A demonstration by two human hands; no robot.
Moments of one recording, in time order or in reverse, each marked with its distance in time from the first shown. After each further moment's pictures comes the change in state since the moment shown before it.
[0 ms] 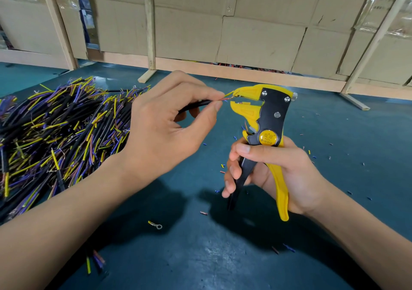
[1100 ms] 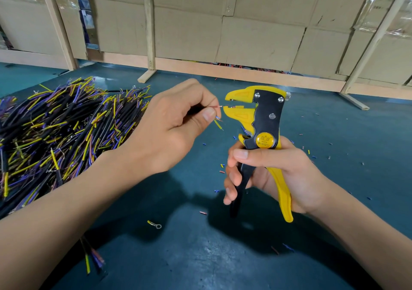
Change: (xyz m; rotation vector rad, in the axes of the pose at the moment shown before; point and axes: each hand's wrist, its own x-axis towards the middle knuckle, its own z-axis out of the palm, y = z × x) left_hand 0.007 -0.005 -0.006 -0.132 -0.352 -0.184; right_hand -0.002 -0.004 0.000 -0.025 -0.078 0.044
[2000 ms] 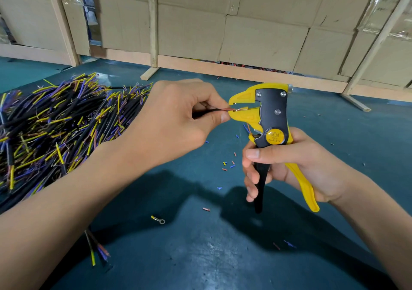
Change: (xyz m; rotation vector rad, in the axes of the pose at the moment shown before) left_hand 0.004 0.009 -0.001 0.071 0.082 -0.059; right_hand -0.006 -0.021 -0.016 -0.255 0.007 0.067
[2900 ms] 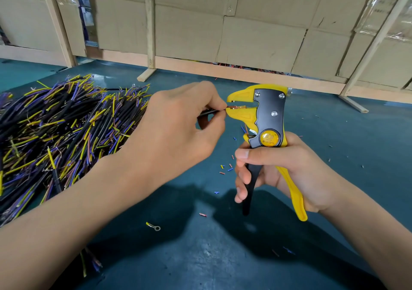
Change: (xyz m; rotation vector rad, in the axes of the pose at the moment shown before) left_hand -0.008 0.015 0.008 0.149 0.148 0.072; right_hand 0.004 0.004 0.012 0.062 0.087 -0.018
